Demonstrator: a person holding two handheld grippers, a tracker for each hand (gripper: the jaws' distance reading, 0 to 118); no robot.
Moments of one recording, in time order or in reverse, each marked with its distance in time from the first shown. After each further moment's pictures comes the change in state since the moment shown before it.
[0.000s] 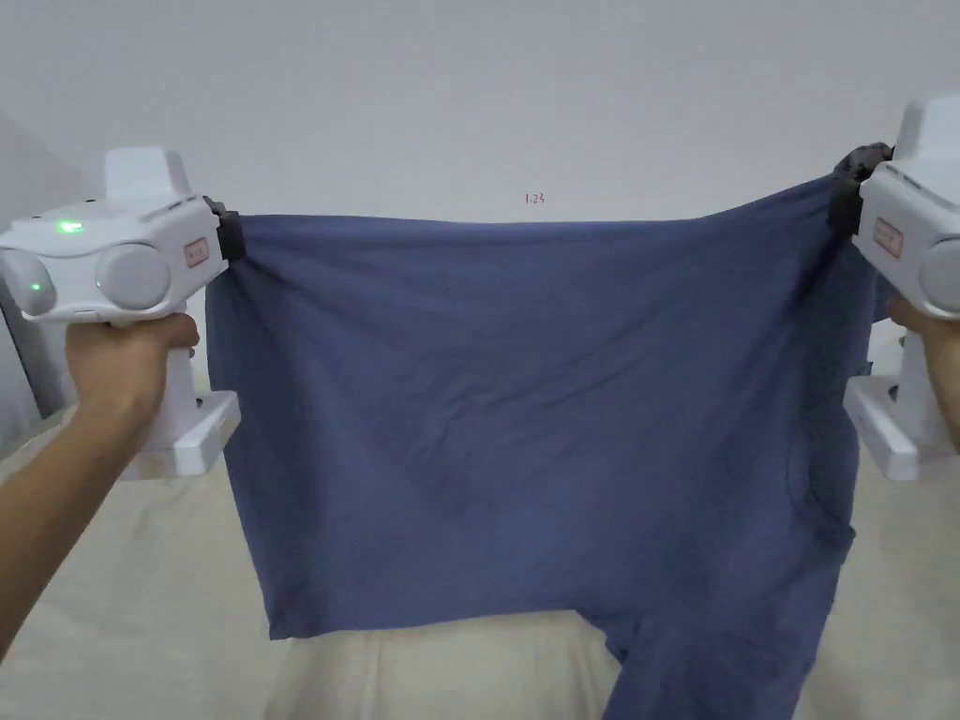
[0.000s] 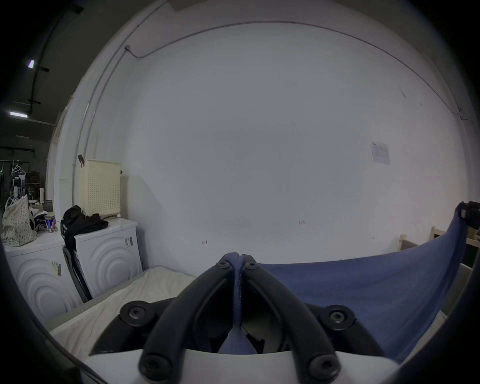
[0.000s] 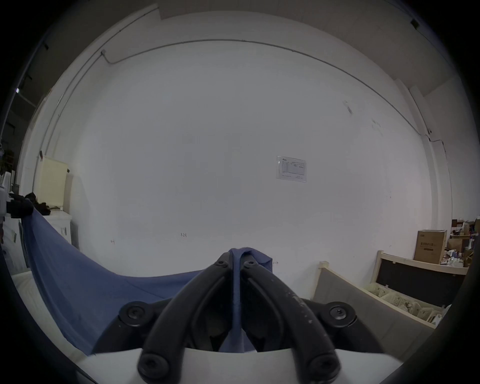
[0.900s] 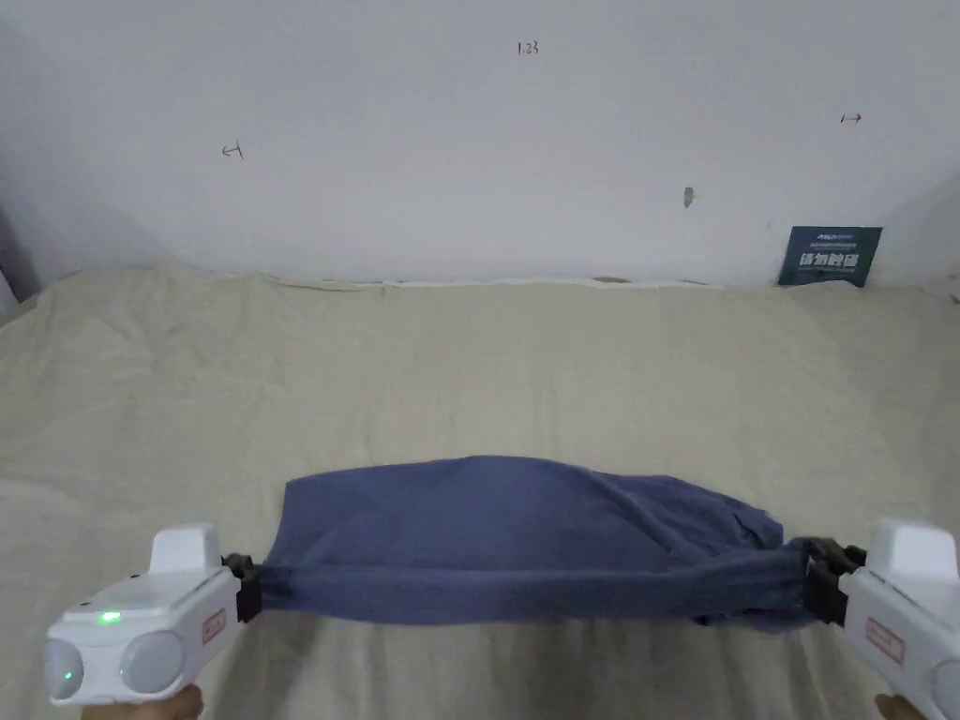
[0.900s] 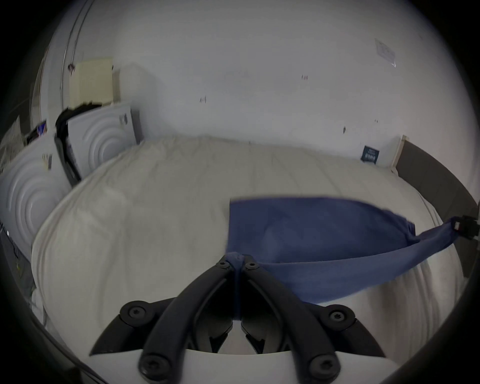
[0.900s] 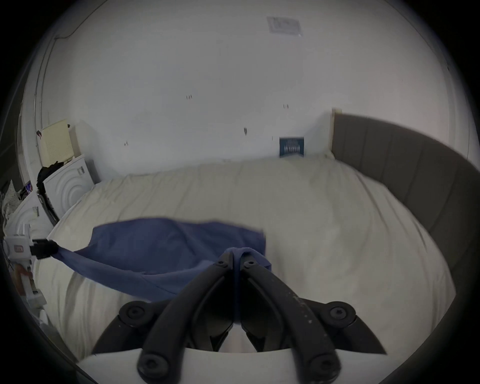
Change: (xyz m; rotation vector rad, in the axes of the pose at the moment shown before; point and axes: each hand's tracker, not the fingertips) left arm -0.034 -0.358 0.118 -0.680 -0.043 0.006; right arm 0.009 -0.346 0.136 -0.685 0.141 -0.195
